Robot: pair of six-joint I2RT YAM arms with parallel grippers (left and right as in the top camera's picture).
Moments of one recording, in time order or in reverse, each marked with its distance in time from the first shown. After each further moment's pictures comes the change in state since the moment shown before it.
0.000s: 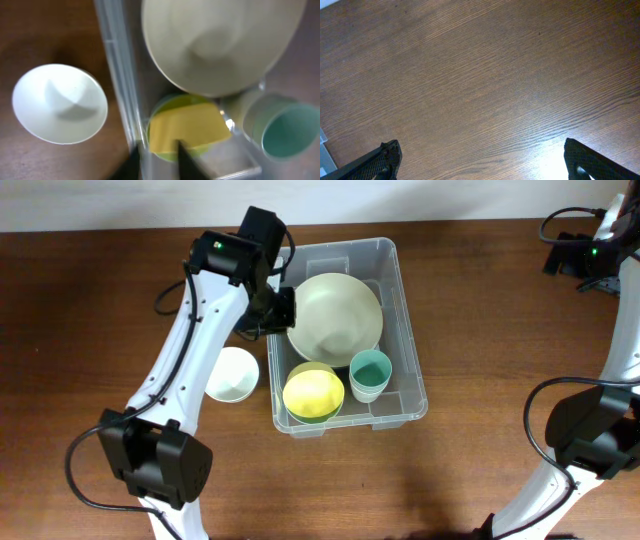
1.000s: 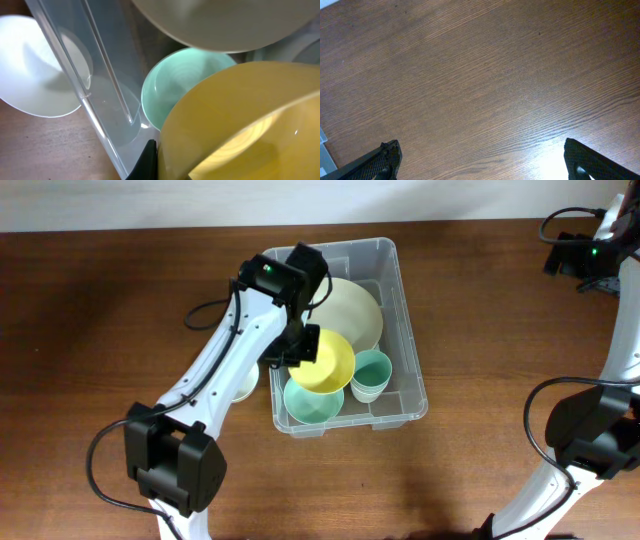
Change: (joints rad) left arm -0.135 0.000 -0.144 -0.035 -0.095 -0.022; right arm 0.000 0.000 0.000 0.000 0.000 0.000
